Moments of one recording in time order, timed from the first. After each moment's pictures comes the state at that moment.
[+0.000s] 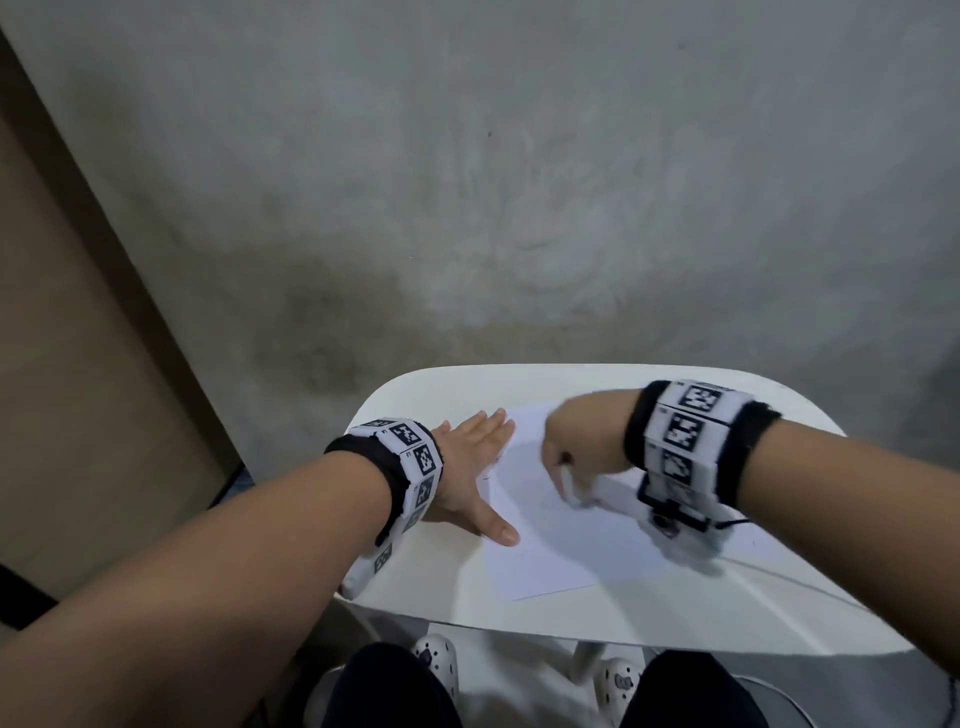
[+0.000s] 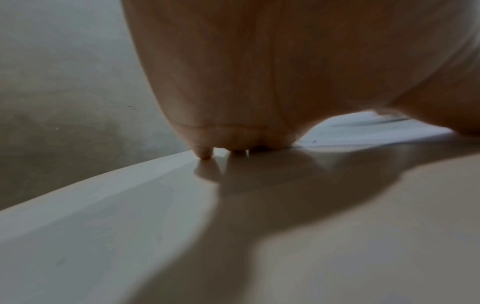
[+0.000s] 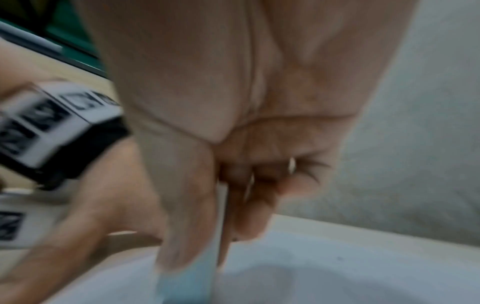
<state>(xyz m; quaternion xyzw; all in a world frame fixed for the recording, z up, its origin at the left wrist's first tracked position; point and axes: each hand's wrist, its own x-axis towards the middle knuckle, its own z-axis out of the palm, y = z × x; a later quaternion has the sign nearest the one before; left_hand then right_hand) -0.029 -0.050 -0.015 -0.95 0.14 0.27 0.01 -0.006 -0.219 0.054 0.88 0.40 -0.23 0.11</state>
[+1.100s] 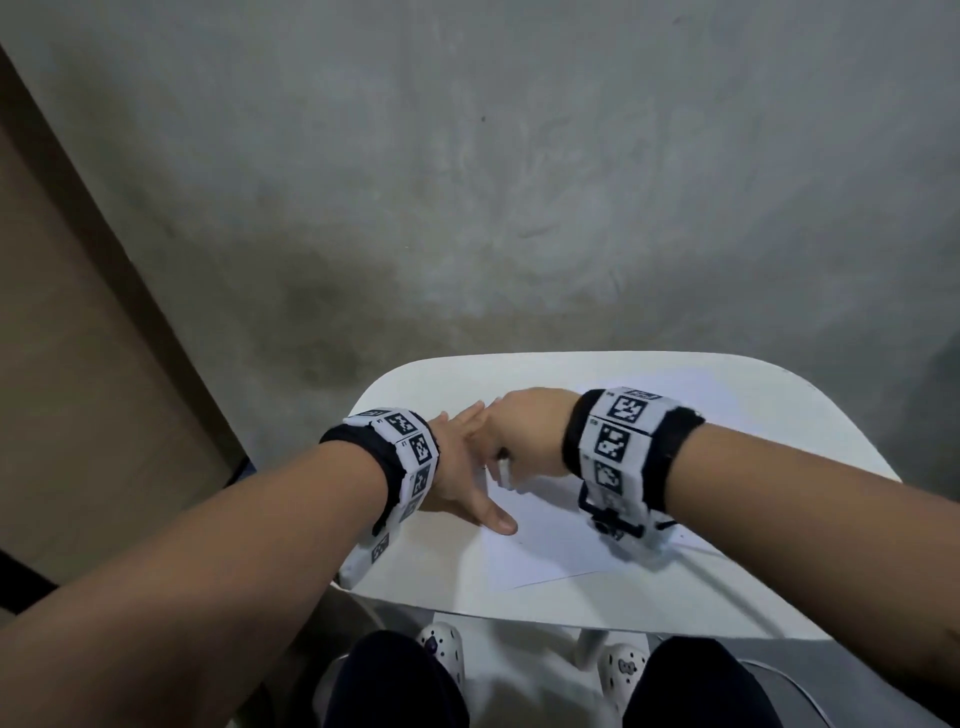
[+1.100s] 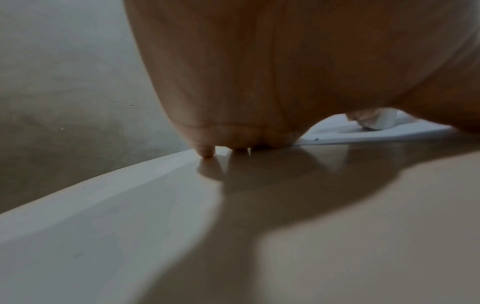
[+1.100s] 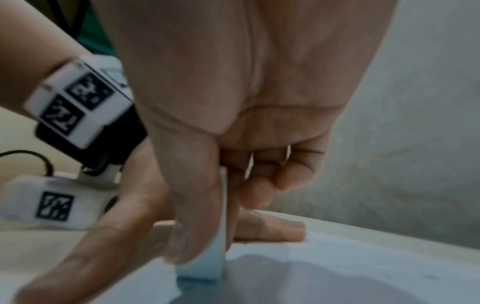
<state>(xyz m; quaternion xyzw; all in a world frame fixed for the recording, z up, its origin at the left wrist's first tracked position) -0.041 -0.059 -0.001 -0.96 0.10 0.25 -0.04 -0.021 -0.188 0.043 0.87 0.46 -0.14 0.06</state>
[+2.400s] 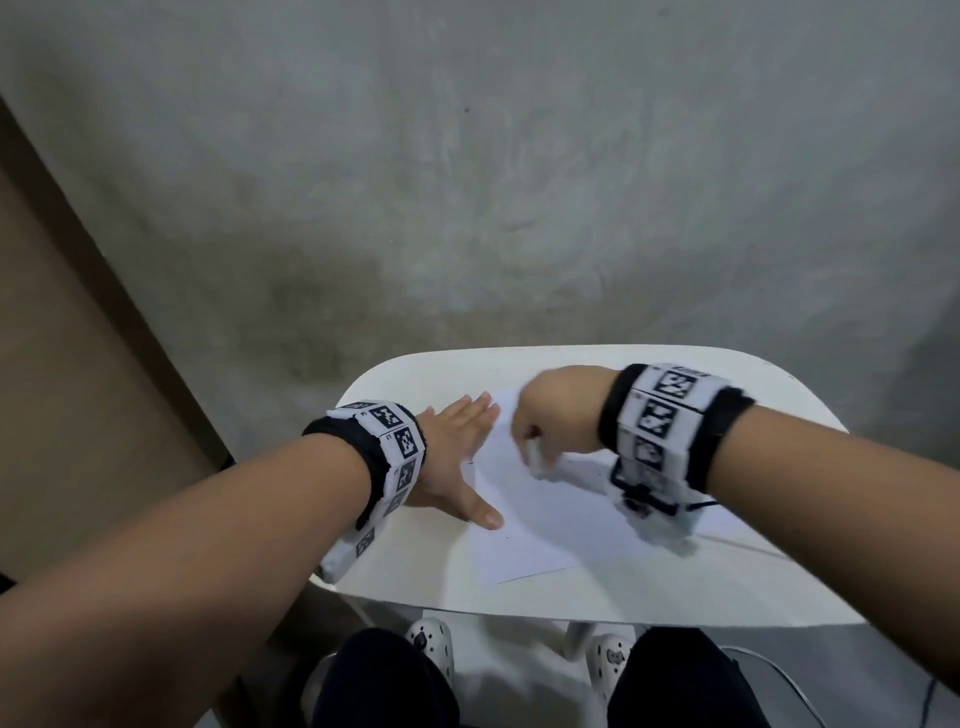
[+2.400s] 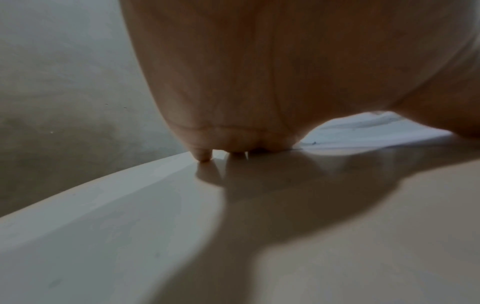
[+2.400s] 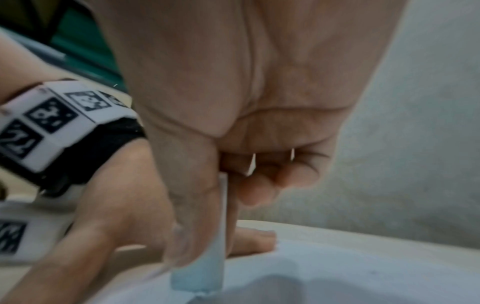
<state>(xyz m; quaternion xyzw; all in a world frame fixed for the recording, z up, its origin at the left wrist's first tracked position) -0.026 -0.049 -0.020 -0.95 0.15 0.27 0.01 -0.009 -0.217 0.053 0.90 0.40 -0.18 0.09</state>
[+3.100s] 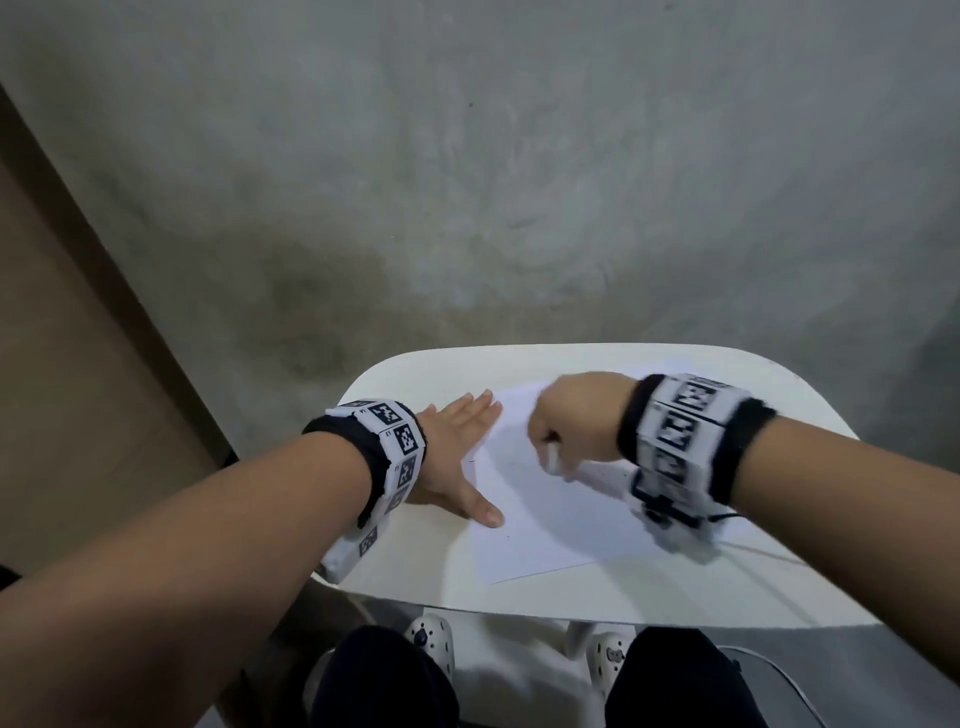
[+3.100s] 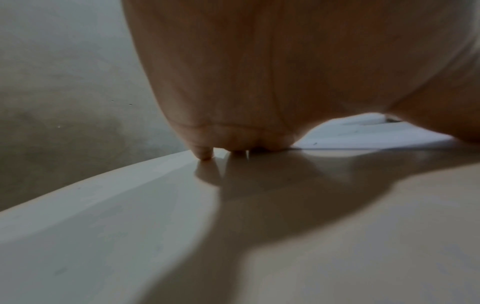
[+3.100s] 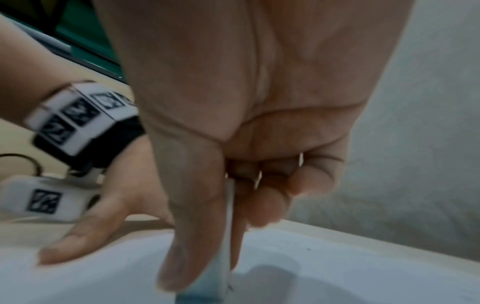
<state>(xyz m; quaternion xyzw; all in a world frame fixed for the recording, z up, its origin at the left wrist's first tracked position) -0.029 -0.050 -0.016 -0.95 0.14 0.28 0.01 -0.005 -0.228 0.045 0.90 0.39 -0.16 0.08</state>
